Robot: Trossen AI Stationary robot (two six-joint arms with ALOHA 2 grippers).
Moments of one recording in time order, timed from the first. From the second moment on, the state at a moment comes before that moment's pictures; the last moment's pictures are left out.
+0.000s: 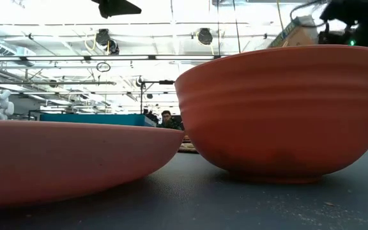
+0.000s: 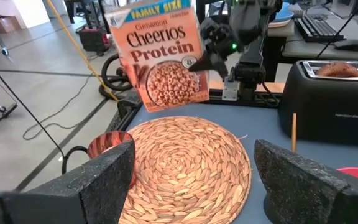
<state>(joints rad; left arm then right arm) 0.10 0.99 0.96 -0.21 -0.14 0.05 -0.22 0.56 0.50 -0.93 0.92 0.72</state>
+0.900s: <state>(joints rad) 0.10 0.99 0.96 -0.21 -0.14 0.04 -0.22 0.56 0.30 -0.80 0.92 0.85</state>
